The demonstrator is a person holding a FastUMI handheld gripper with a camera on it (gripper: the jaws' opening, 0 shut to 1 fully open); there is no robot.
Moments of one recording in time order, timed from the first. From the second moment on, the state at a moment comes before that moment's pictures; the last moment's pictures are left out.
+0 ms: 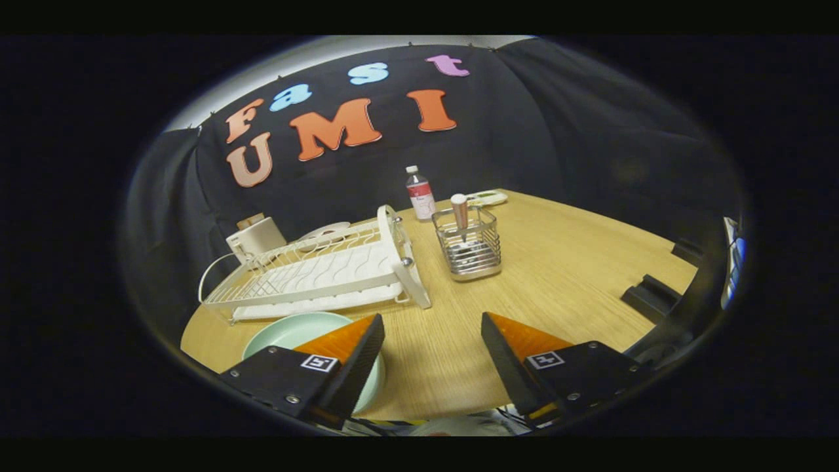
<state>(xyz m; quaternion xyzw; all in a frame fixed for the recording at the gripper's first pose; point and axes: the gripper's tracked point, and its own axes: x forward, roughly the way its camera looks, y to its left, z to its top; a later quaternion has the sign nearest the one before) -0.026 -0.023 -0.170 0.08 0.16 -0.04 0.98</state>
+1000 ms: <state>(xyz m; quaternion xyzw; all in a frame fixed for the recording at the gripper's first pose) 0.061 -0.070 -0.099 -0.01 0.03 -0.08 1.00</state>
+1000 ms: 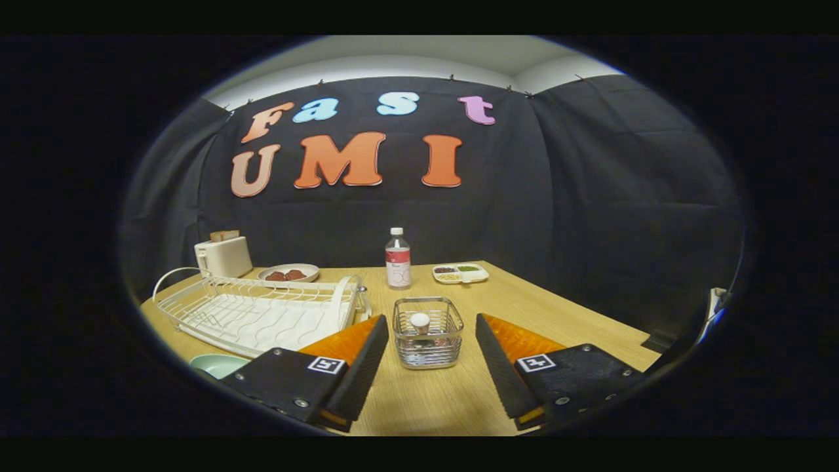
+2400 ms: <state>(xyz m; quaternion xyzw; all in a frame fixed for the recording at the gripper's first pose) 0.045 -0.068 -0.042 -0.02 -0.02 -0.07 1.00</state>
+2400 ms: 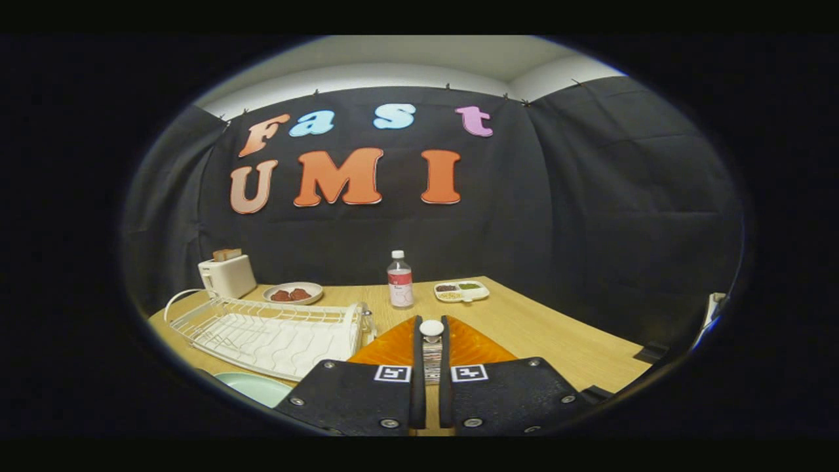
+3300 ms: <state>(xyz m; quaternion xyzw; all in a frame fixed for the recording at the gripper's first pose) -0.080 0.054 -0.018 -0.06 -0.04 0.07 1.00</state>
